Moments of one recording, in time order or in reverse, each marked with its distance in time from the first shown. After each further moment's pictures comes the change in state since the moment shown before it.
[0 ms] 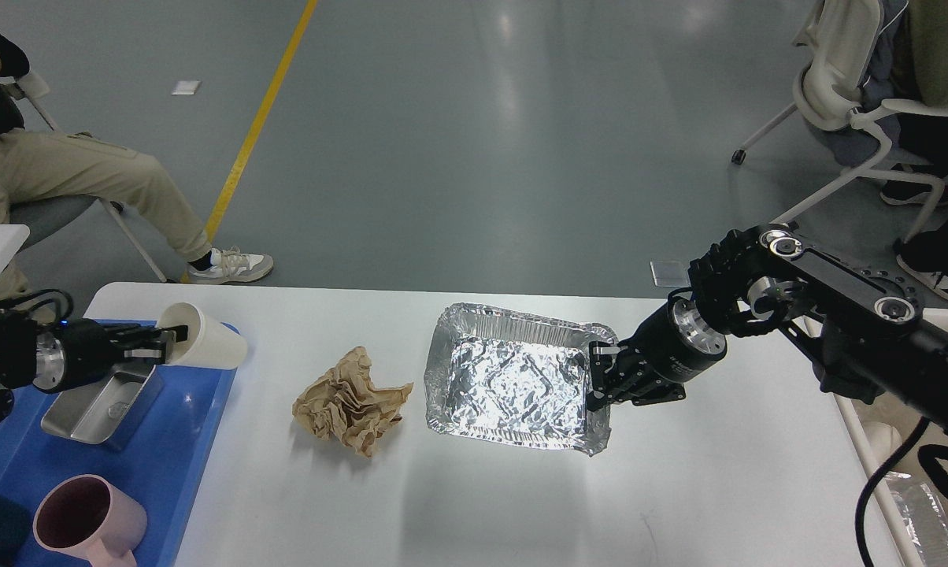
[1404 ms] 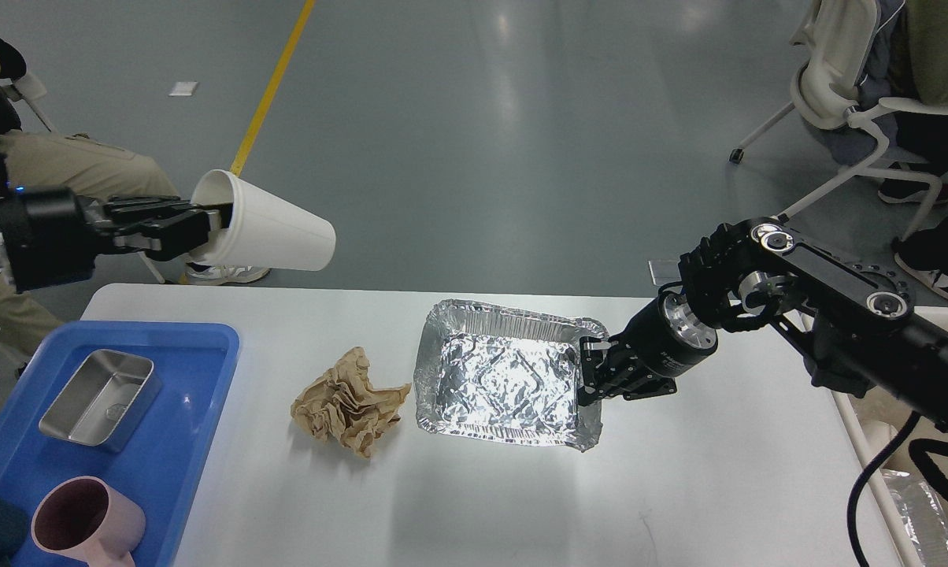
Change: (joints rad) left arm -0.292 0.480 -0.214 -1.002 0.018 -0.189 0.101; right arm 0.016 0.017 0.006 0.005 -0.008 0.000 -0.001
